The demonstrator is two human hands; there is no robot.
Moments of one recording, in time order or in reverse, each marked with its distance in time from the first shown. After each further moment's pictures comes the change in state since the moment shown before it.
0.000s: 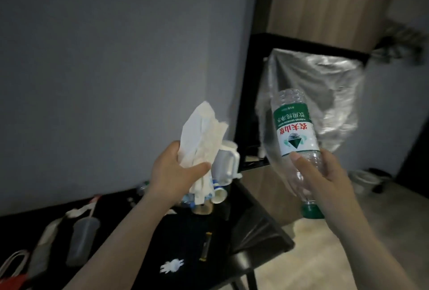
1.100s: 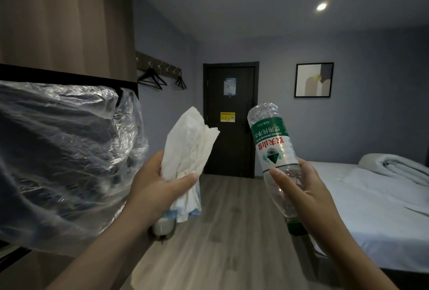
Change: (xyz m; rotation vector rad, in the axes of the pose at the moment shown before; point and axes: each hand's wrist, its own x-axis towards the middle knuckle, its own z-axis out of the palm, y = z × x) left_hand -0.109 0.263 0.481 -0.493 -0.787 0.397; right_hand -0.035 -0.011 -0.489 -0.324 0.695 -0.058
